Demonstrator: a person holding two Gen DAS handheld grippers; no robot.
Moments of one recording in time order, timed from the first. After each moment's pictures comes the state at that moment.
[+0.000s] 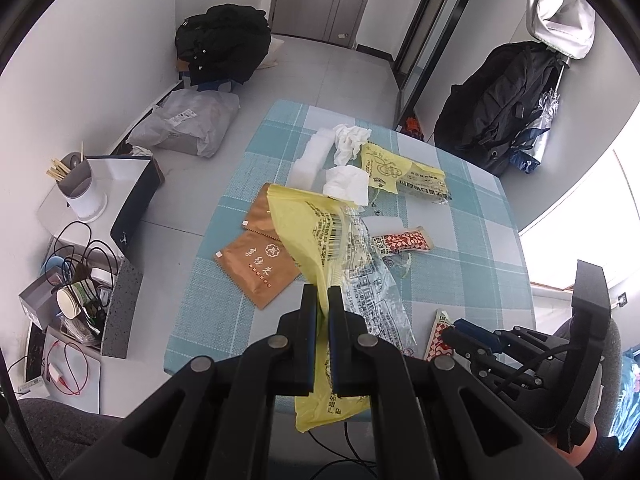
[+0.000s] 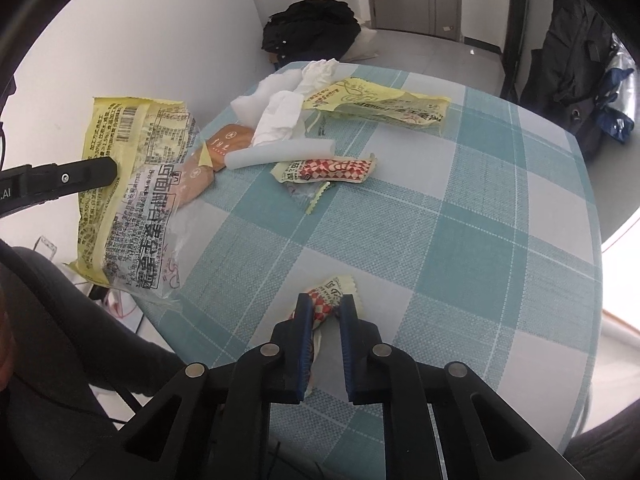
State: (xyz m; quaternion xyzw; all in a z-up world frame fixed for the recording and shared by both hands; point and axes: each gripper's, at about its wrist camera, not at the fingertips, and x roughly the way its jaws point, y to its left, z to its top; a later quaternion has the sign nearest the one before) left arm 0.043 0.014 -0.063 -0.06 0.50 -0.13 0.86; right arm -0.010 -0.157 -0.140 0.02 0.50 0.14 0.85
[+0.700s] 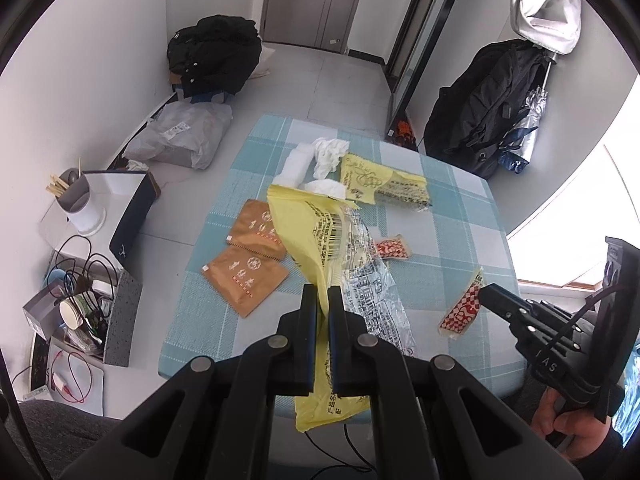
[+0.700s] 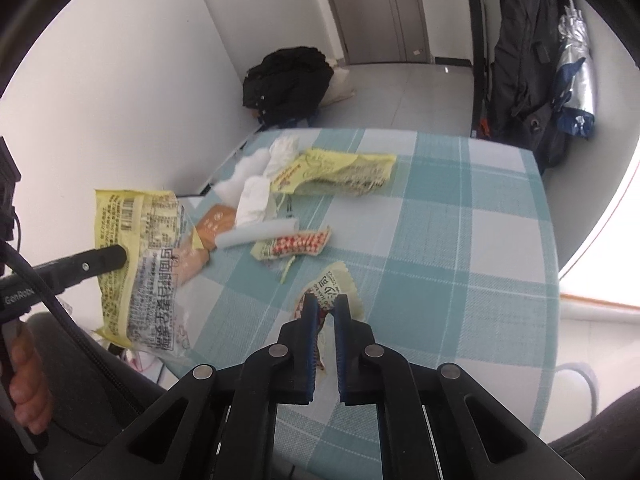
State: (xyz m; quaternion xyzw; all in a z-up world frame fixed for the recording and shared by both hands) left arm 0.040 -0.006 -0.043 -0.04 0.48 -0.14 0.86; right arm -0.010 -0.206 -0.095 0.10 0.44 0.11 0.89
